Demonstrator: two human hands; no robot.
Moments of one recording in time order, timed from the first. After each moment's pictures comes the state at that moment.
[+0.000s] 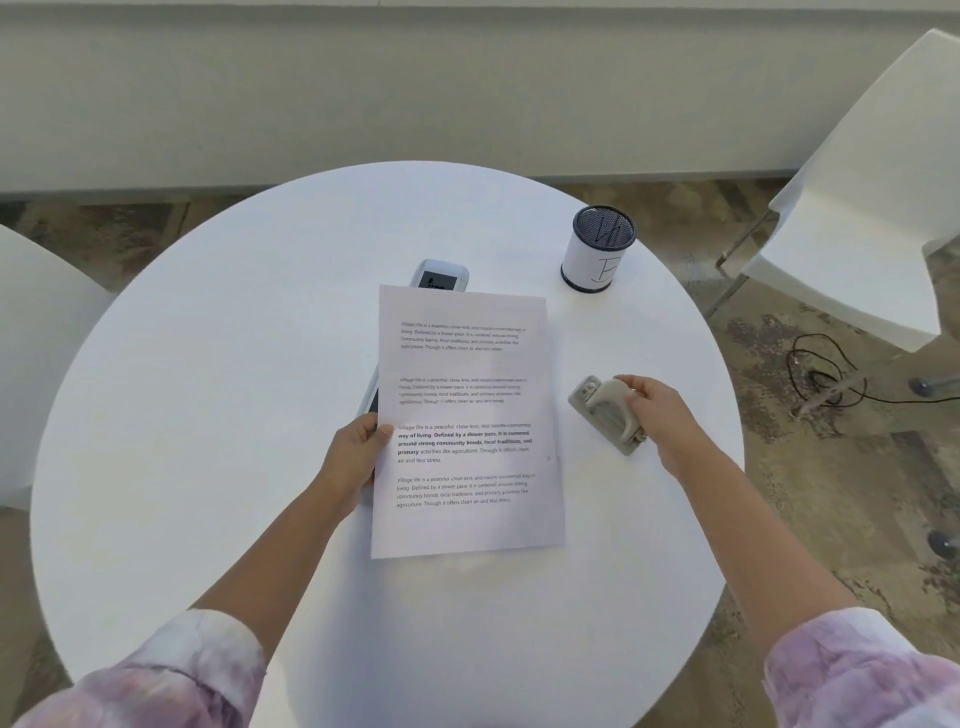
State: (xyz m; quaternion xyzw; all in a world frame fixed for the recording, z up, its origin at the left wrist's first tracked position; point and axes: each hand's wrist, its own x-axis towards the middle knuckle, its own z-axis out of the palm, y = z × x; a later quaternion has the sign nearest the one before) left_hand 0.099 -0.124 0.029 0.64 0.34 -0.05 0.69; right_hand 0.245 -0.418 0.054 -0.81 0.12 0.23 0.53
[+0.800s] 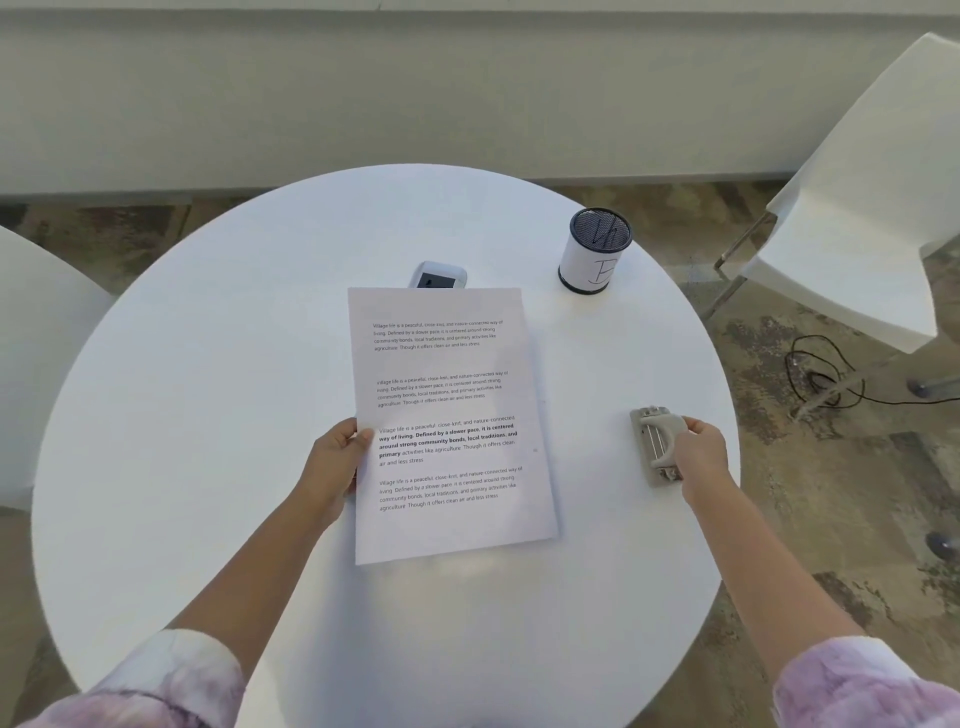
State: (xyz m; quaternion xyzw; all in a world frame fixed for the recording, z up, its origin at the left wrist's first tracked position) left_hand 0.085 -0.113 0.030 0.61 0.38 -0.03 0.69; right_hand 0.231 -0.460 0.024 -0.78 0.32 0.13 0.53
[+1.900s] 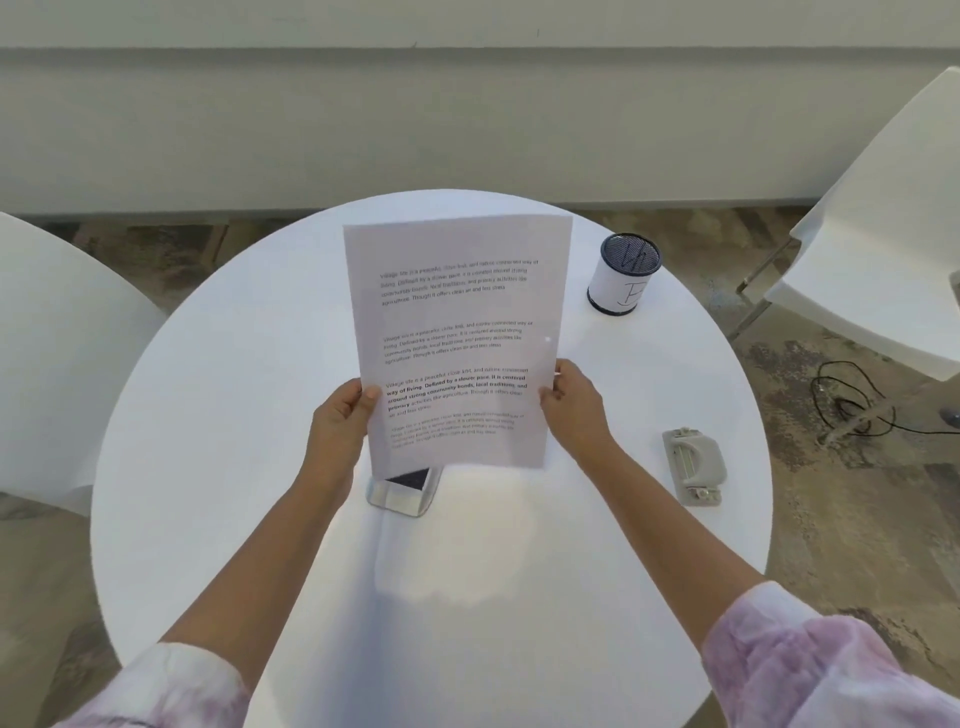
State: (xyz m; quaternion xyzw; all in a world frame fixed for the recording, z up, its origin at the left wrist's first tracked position) left_hand 0.089 -0.086 0.077 0.66 0.25 0.12 0.70; right_hand 0.209 -0.298 0.079 -0.87 -0.06 0.15 0.47
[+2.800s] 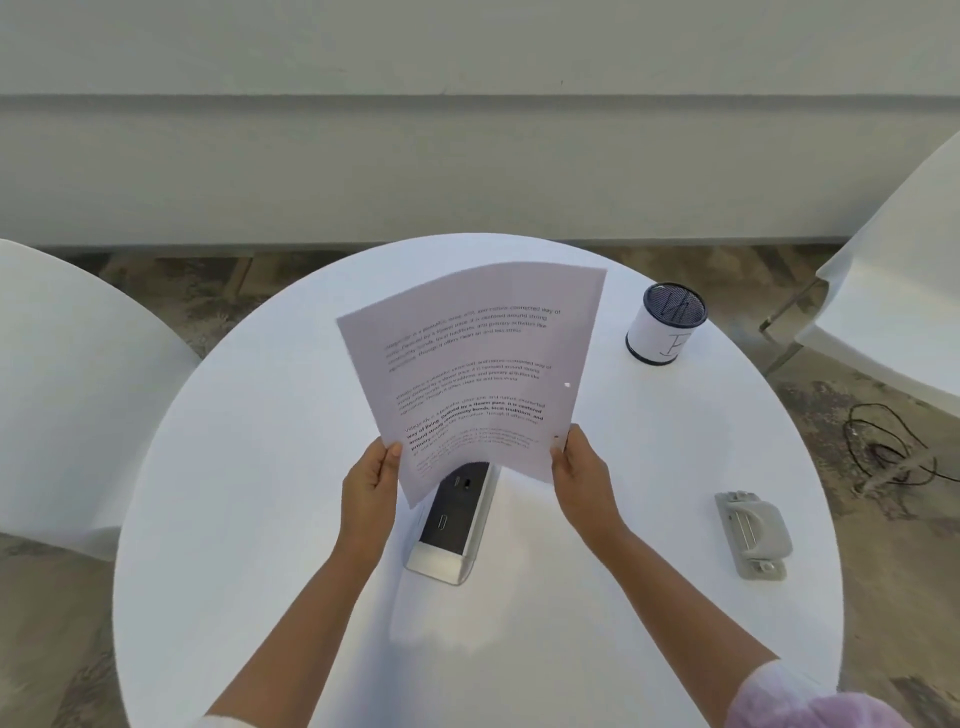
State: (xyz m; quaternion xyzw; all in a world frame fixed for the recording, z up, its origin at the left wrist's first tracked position) left_hand 0.092 -0.066 0.058 0.74 0.26 0.17 0.60; right_hand 0.194 -0.259 0.049 -0.86 -0.10 0.12 0.48
